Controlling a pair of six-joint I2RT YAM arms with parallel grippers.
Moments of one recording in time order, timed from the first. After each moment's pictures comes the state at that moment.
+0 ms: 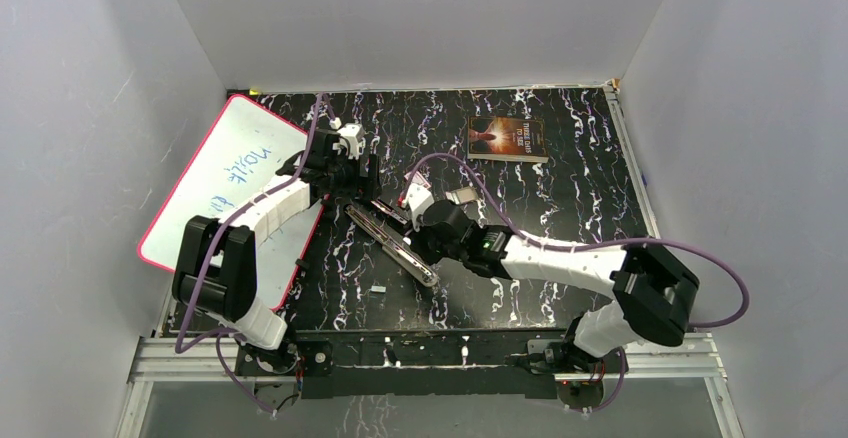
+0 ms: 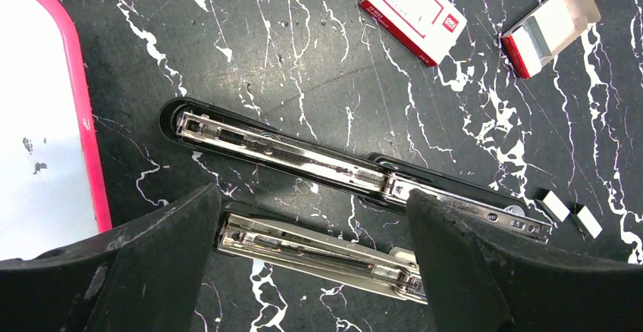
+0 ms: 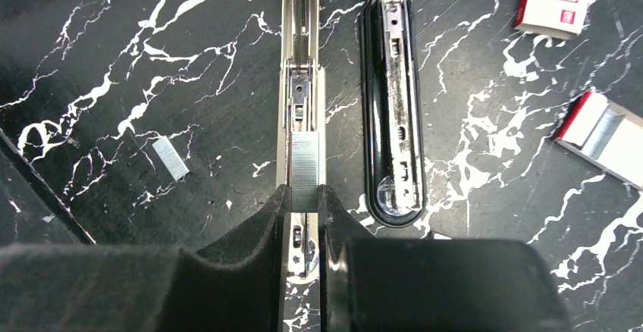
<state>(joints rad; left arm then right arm) -0.30 1.57 1.02 -0.26 0.22 -0.14 1.08 1.43 0.85 -0.05 0.11 0.16</state>
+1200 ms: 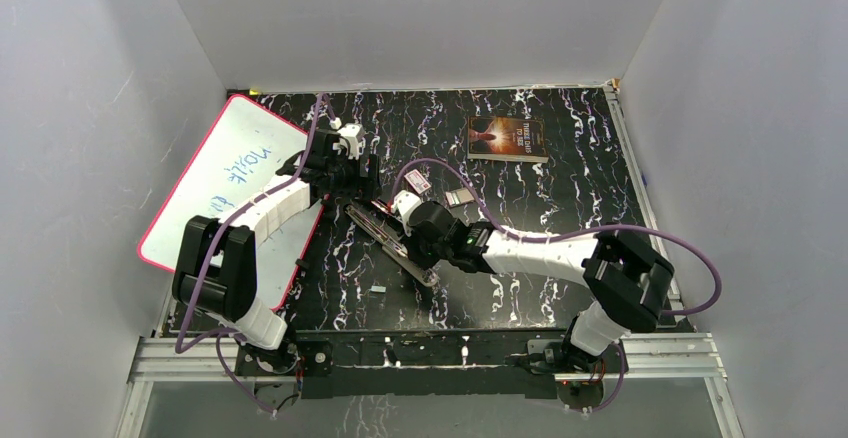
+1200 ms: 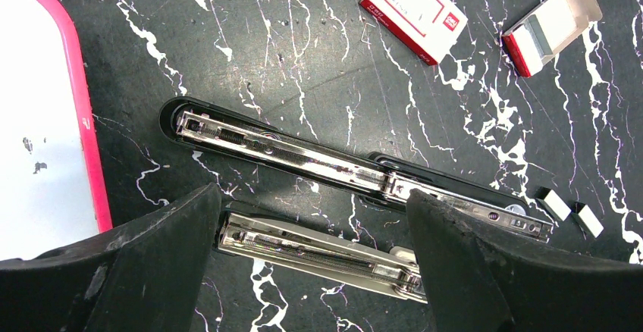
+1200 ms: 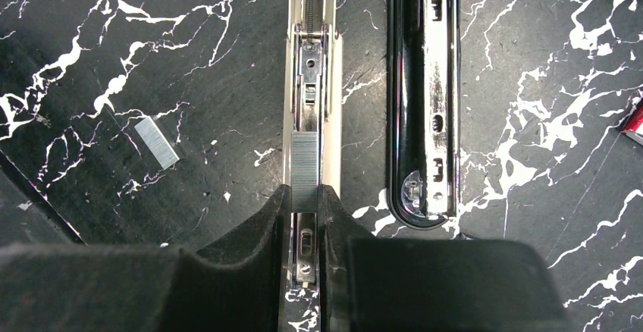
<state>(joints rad) -0.30 1.57 1.02 -0.27 0.22 -0.14 1.08 1.57 0.92 -0.12 0.07 0.18</state>
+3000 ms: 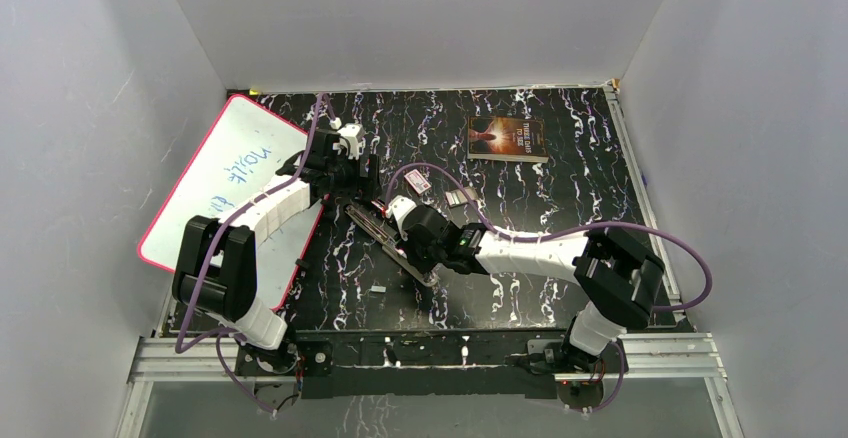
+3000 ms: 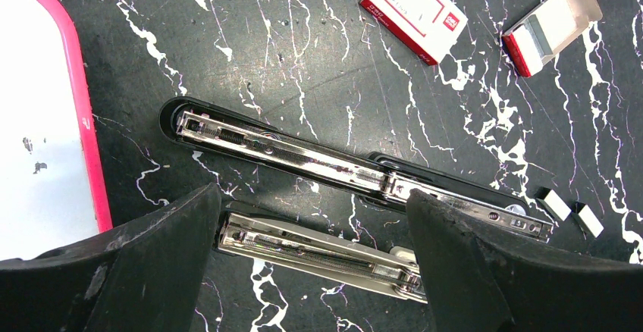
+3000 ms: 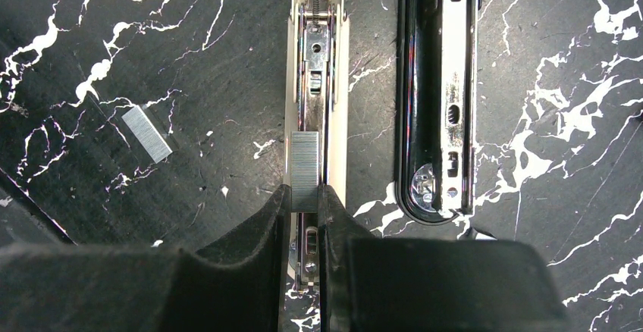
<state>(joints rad) -0.30 1.57 1.02 -0.27 0.22 -0.14 1.11 1.61 0.95 -0.17 0.09 0.18</state>
